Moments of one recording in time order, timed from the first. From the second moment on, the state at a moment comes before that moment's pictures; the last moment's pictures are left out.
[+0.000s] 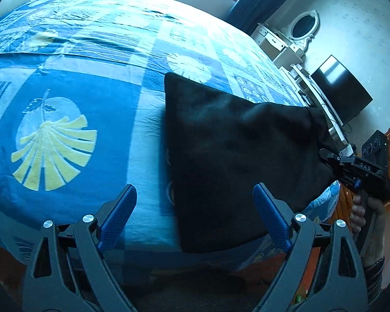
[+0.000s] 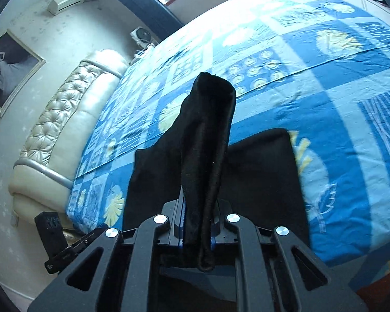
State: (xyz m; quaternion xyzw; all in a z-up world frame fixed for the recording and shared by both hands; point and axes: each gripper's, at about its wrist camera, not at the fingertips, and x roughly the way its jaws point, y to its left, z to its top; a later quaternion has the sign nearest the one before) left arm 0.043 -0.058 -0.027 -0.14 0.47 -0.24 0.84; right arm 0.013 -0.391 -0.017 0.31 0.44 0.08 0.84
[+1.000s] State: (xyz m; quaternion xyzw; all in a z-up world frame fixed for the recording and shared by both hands) left arm 0.062 -0.078 -0.072 -0.10 0.54 -0.22 0.80; right arm -0.027 -0.470 -0.124 0.50 0.39 0.09 0.76
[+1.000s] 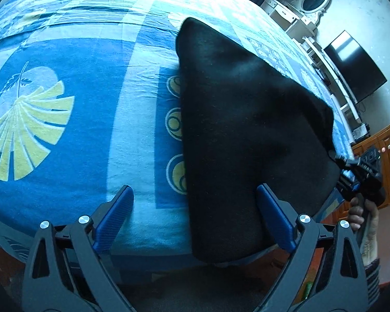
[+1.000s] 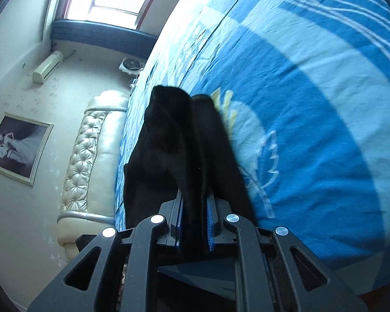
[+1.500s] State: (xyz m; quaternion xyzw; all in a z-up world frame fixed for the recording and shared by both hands) left arm 0.054 -0.033 -0.065 -0.23 0.53 -0.27 0.77; right arm -0.051 -0.477 -0.094 0.54 0.36 0.08 0.76
